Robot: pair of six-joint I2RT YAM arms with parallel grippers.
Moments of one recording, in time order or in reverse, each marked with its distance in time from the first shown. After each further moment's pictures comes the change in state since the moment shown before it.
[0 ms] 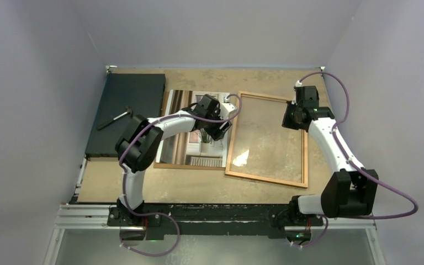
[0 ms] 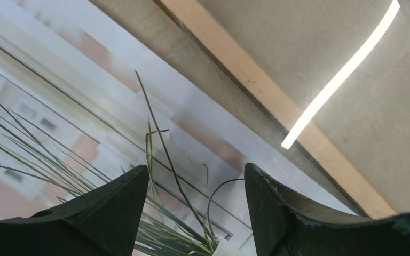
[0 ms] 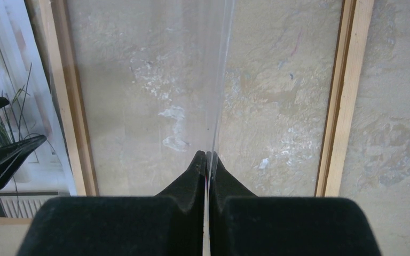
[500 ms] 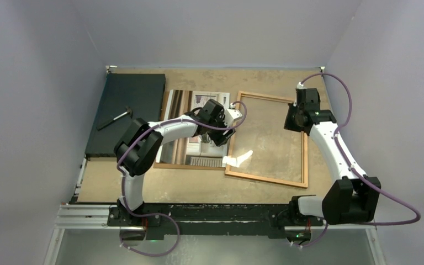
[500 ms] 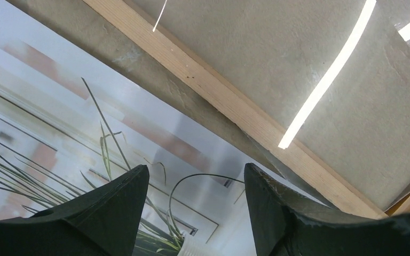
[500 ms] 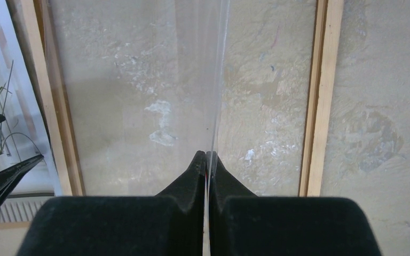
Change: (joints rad) left arm -0.064 -0.054 -0.050 0.006 0.005 0.043; right arm 0.005 -0.050 -0.014 -0.030 0.061 -0.010
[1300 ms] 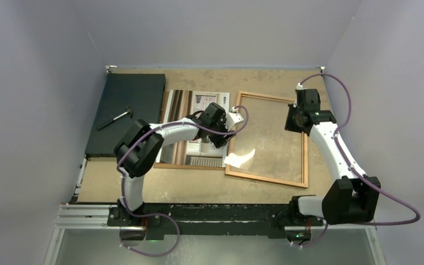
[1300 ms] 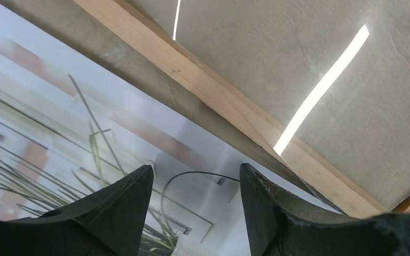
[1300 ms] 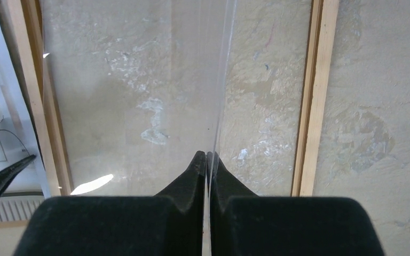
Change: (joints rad) left arm -0.026 -0.010 -0.028 0.022 -0.047 0.024; right arm 0.000 -0.017 -0.016 -0.004 0.006 -0.032
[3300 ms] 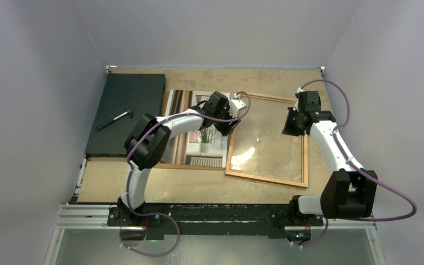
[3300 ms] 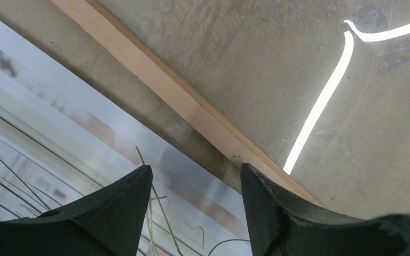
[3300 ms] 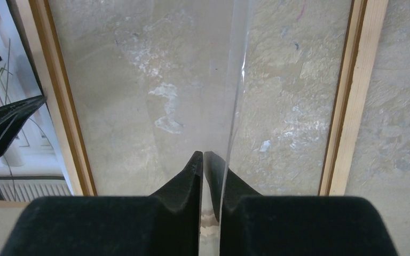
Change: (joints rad) left arm 0.039 0.142 0.207 0.022 0.023 -0.060; right arm -0.043 0.051 -0.034 0.008 -0.124 0.043
